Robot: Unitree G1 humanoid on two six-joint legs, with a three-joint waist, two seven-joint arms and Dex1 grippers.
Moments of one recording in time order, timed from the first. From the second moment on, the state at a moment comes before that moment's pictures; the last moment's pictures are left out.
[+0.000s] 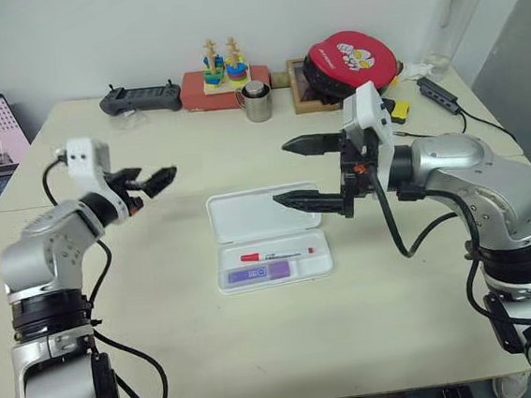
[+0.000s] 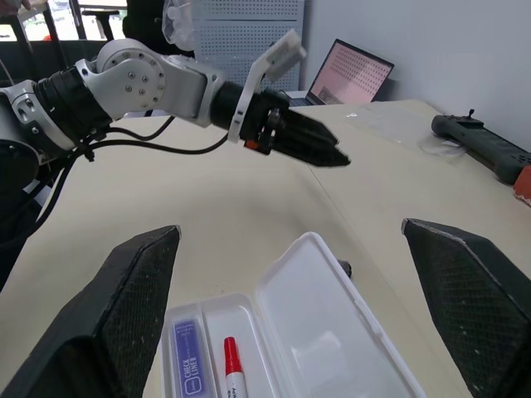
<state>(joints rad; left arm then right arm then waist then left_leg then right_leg) -0.60 0.67 0.28 0.28 -0.45 0.72 -0.59 -0.78 -0.50 0.12 -0.37 0.59 0.81 0.84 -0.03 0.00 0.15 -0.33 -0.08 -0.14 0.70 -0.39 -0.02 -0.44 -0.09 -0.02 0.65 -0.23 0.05</state>
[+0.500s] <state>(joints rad) -0.58 0.61 0.06 0.41 -0.32 0.62 -0.72 -0.79 -0.49 0.14 -0.37 0.59 0.82 0.80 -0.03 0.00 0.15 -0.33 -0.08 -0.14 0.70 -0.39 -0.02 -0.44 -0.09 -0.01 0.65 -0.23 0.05</state>
